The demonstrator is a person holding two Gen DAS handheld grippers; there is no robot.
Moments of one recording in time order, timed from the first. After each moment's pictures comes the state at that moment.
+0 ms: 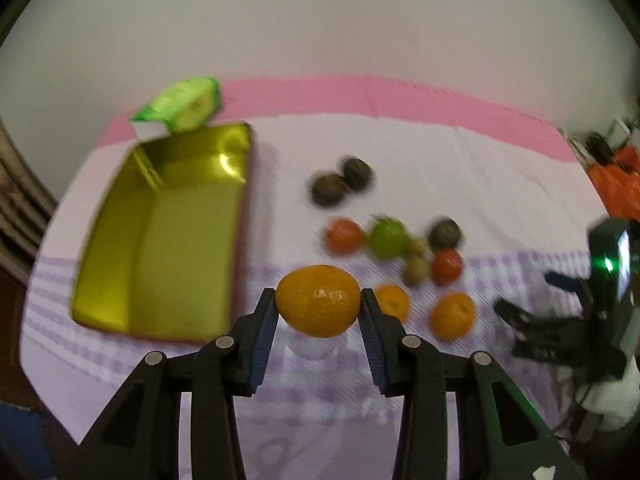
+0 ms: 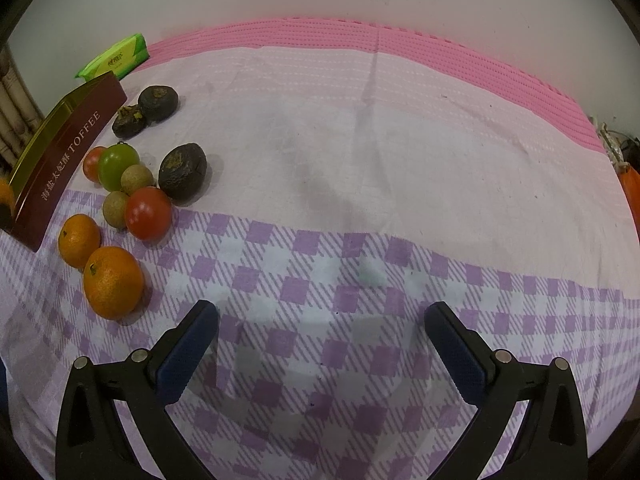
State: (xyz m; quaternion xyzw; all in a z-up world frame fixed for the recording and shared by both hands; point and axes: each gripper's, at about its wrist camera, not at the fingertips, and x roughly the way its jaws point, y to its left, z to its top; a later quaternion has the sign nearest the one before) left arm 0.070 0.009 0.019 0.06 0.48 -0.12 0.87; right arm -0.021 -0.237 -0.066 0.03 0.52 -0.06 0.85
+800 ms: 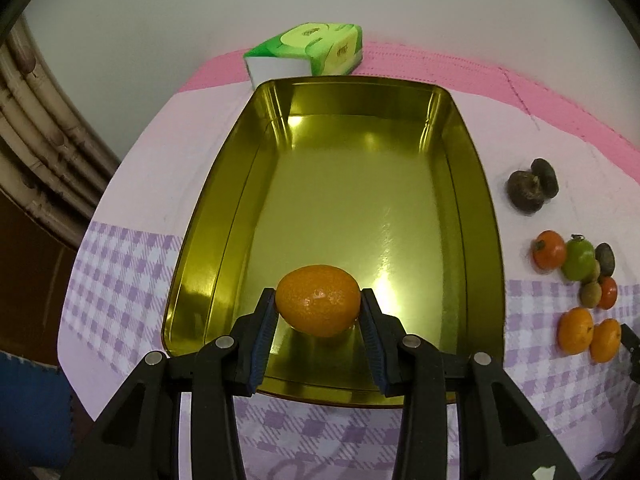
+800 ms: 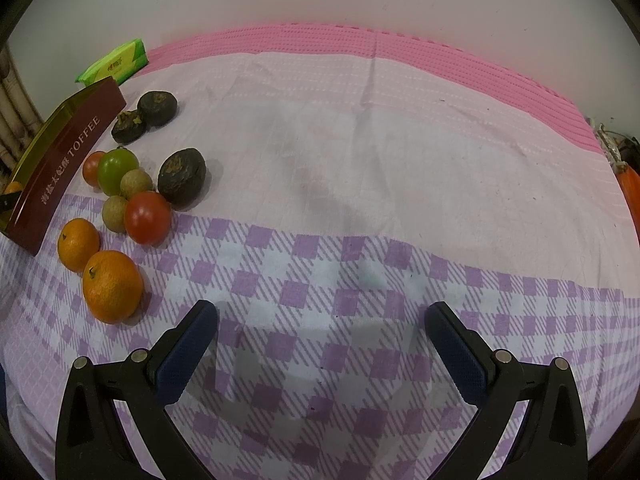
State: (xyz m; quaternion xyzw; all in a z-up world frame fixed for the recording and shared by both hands) left arm 0.132 0.125 -0.036 0.07 0.53 0.00 0.85; right arm -0.023 -0.237 -0.066 0.03 0.51 -0.07 0.86
